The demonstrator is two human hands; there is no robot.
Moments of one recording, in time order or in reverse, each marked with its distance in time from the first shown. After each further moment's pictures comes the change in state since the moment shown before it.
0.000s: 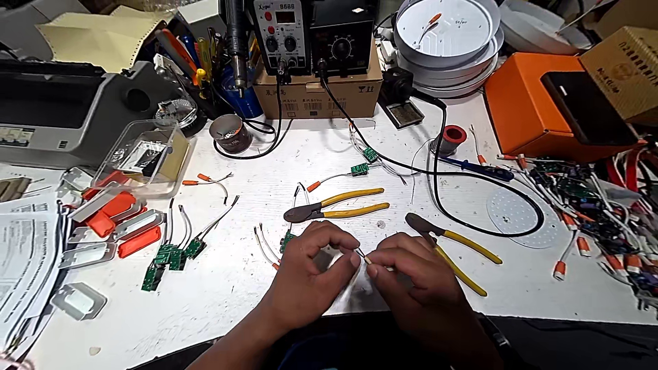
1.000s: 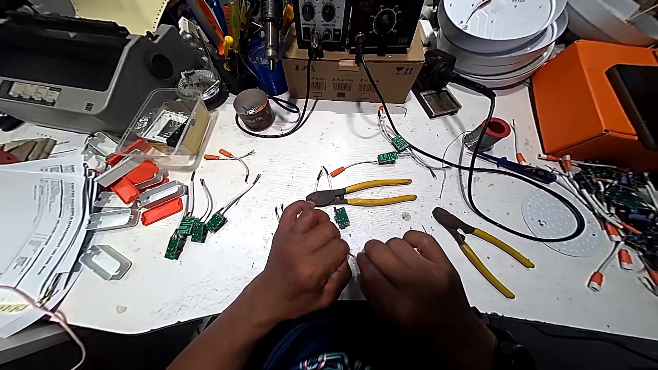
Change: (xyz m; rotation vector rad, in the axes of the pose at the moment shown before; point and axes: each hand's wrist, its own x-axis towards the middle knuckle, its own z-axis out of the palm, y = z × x) left_hand -0.025 -0.008 -0.037 0.822 0.004 0.394; right_hand 0.017 -0.032 0.030 -0.669 -0.136 -0.479
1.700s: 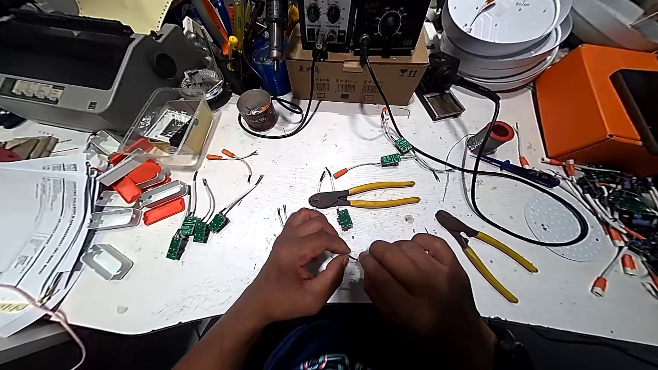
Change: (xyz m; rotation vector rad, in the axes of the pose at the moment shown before) left_hand -0.009 -0.007 -0.005 -0.476 0.032 -0.209; right_hand -0.003 0.005 0.003 0.047 0.089 -0.001
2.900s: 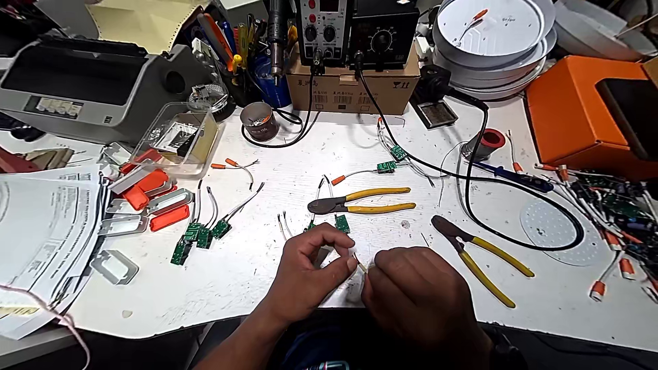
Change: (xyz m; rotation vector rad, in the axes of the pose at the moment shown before) left_hand 0.000 0.008 0.024 -0.581 0.100 -0.264; right_hand -0.006 0.000 0.000 0.065 0.095 0.019
